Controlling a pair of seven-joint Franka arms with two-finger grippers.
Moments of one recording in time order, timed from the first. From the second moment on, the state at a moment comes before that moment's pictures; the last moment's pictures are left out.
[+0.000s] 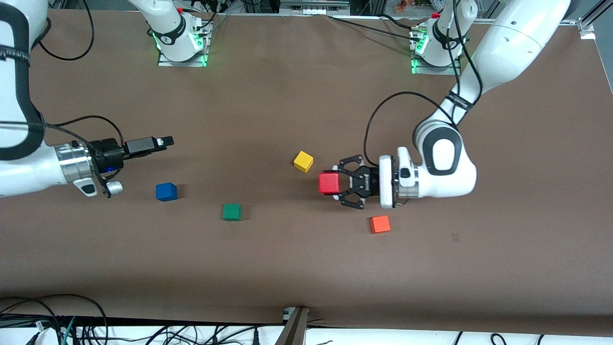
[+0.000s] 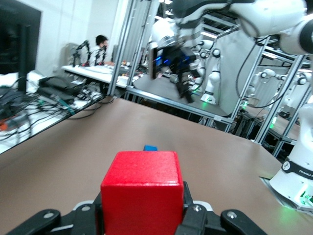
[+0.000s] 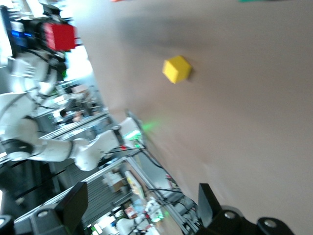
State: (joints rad) left arm 0.02 0.71 -0.51 -1.59 -1.40 2.17 1.91; right arm -0.02 0.54 -0.07 -1.50 0.96 1.30 -0.28
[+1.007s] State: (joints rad) left arm -0.18 0.79 -0.51 -1.51 -1.63 2.34 2.04; right arm 0.23 0.69 -0.06 -1.58 1.51 1.57 -0.34
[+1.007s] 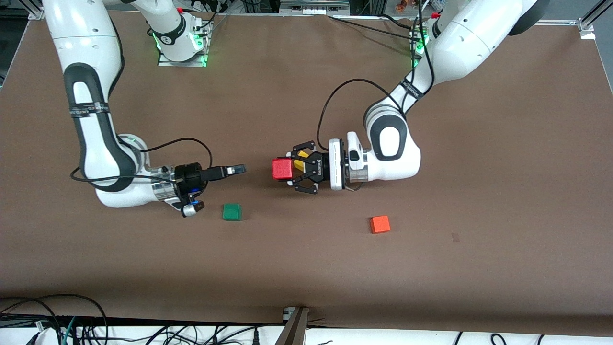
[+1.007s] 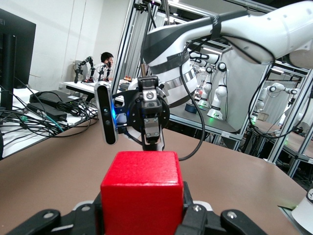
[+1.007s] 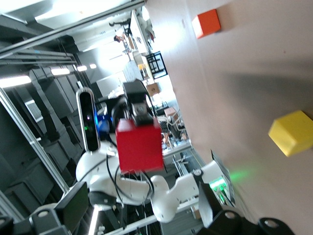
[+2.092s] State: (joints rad) left arm -0.20 0.81 -0.51 -1.49 -1.67 2.37 2.04; right arm 0.31 0.69 -0.07 -1.60 1.58 1.68 -0.37
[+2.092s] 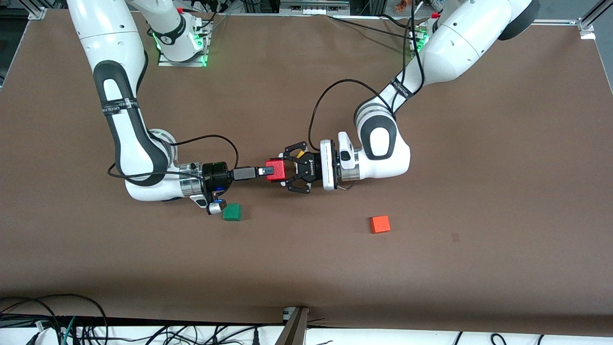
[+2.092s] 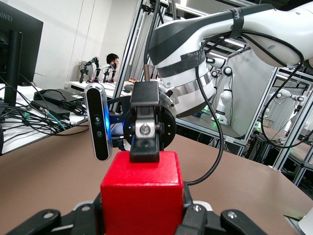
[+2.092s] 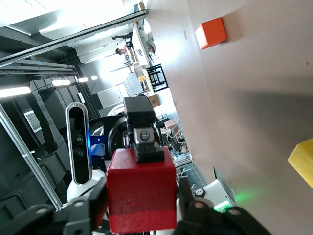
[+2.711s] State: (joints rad) left arm -0.23 0.81 -0.51 -1.49 -1.95 2.37 2.25; right arm 0.31 0.69 -0.07 -1.60 1.60 1.68 -0.37
